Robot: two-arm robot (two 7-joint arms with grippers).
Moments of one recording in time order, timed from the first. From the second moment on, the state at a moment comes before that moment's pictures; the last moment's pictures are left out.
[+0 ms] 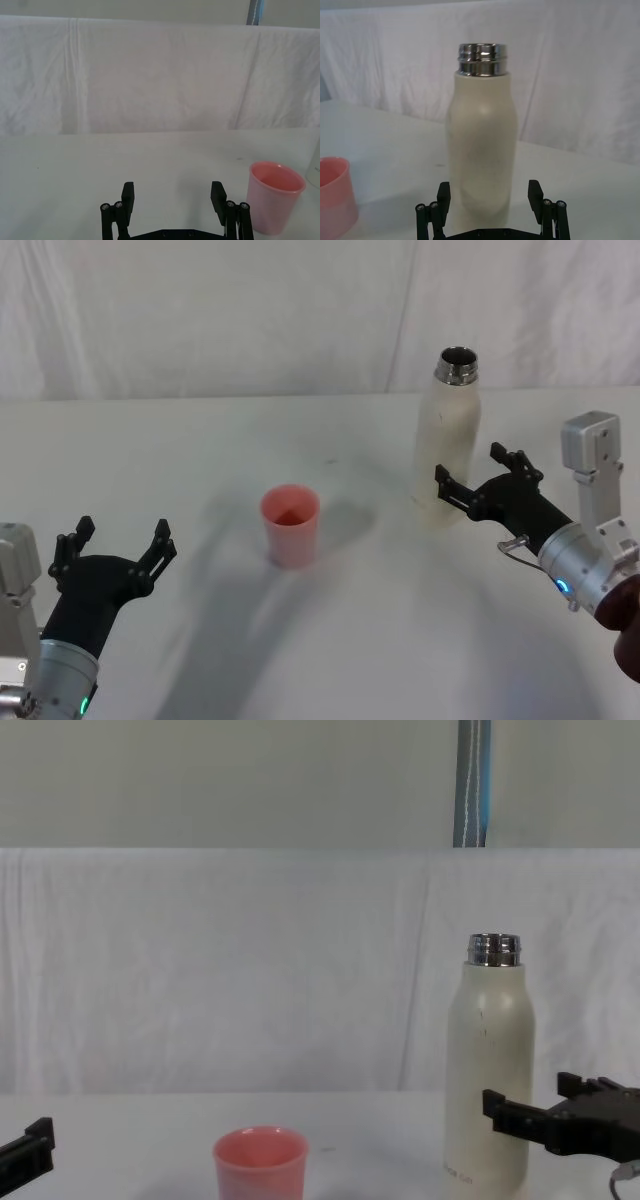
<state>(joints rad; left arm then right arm) 0.27 0.24 0.04 -1.85 -0.25 -0.02 -0.02 0.22 0.22 -0.24 -1.37 0.23 -0.03 0.30</state>
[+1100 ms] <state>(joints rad) 0.27 0.24 0.04 -1.85 -0.25 -0.02 -0.02 0.03 0.19 -0.18 -1.56 0.20 -0.10 0.20</state>
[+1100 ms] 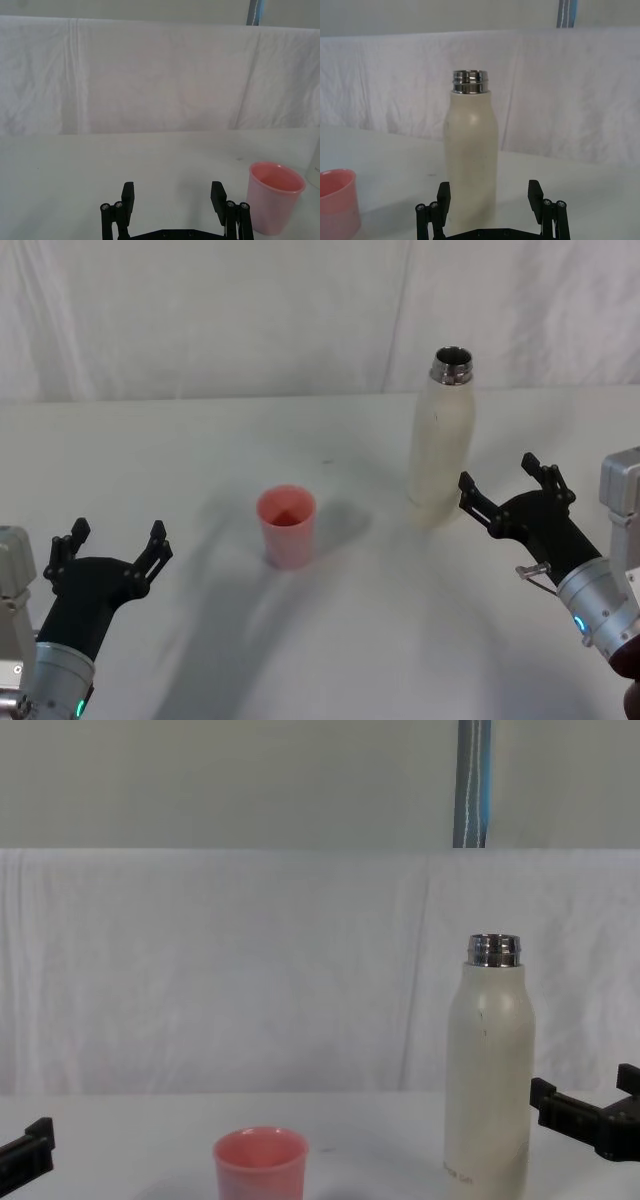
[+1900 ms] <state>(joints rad) 0.27 0.24 0.04 -1.85 -0.25 -0.02 -0.02 -0.04 0.16 -0.19 -1.63 0.08 -0.11 0.16</state>
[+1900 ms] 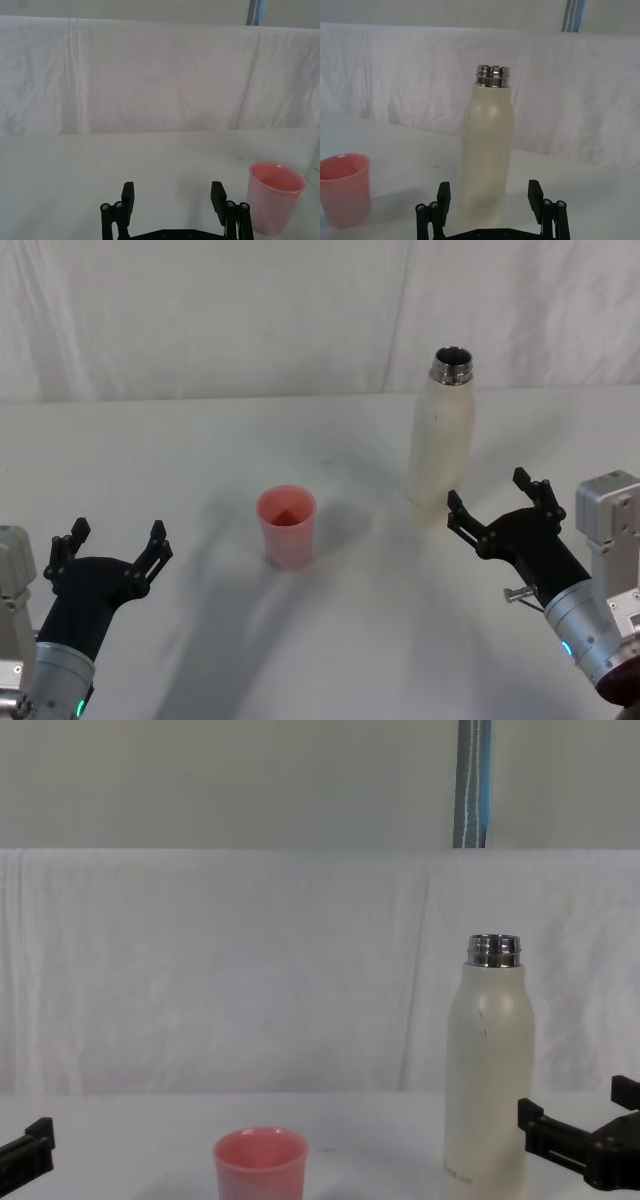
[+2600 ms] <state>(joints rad) 0.27 0.24 0.04 -1.85 -0.25 -0.02 -0.02 -0.04 0.11 -0.22 -1.61 0.03 -0.09 0.12</state>
